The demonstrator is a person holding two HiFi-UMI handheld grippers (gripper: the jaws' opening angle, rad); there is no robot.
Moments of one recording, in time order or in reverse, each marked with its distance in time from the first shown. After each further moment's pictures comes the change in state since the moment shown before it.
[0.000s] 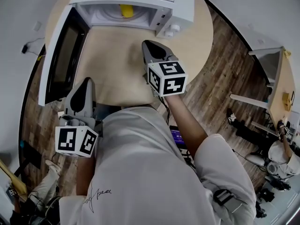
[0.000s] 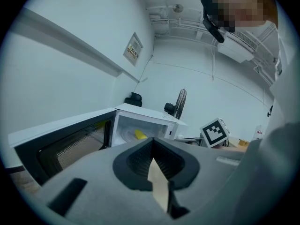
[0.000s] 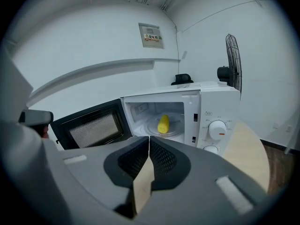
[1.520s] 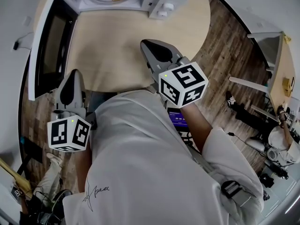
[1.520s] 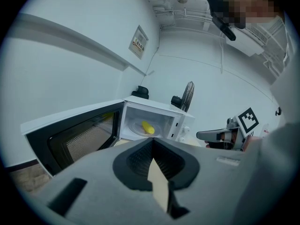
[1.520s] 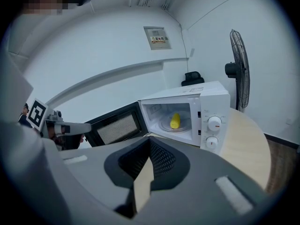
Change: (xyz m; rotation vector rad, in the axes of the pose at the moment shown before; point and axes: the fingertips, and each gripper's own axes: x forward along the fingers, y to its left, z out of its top) left arm -0.005 0.011 -0.027 -0.024 0.083 0.098; right arm -0.073 0.027 -0.010 0.011 0.010 0.176
